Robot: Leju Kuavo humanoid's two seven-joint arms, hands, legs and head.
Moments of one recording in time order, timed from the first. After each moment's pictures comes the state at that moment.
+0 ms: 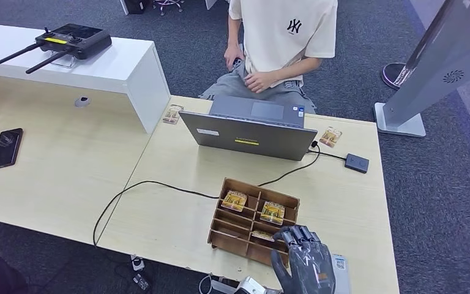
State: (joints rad) left arm -0.04 -0.19 0.23 -0.26 -1.33 0.14 0.32; right arm 0.04 -0.18 0.82 -1.59 1.18 -0.38 0.35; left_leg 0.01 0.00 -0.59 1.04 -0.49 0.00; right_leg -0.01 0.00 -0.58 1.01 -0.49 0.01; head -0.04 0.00
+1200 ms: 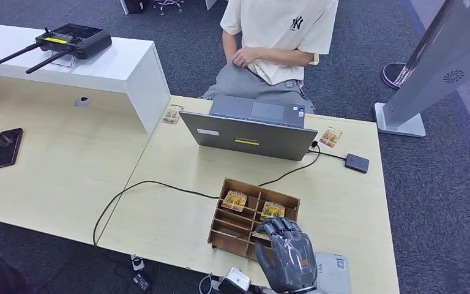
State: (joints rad) left arm -0.05 -0.20 0.23 -0.26 -1.31 0.14 0.33; right arm 0.00 -0.09 0.80 -1.51 1.15 -0.30 0.26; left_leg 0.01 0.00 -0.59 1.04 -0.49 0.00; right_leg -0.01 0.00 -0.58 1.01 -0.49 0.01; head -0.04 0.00
